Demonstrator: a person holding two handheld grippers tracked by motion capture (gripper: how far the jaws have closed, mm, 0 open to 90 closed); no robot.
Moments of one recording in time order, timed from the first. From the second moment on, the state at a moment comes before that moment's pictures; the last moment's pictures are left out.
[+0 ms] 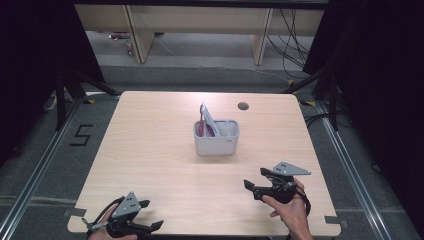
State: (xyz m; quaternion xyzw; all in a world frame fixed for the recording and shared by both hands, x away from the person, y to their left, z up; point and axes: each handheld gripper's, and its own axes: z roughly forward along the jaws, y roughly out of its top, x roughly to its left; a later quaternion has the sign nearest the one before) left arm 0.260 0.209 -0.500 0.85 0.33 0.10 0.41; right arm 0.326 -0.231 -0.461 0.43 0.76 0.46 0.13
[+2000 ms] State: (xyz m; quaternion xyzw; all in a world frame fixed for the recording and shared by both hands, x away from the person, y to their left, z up) left arm 0.258 0.207 -0.502 0.84 0.34 0.10 0.42; right arm 0.262 -0.232 -0.489 0.39 0.82 0.40 0.14
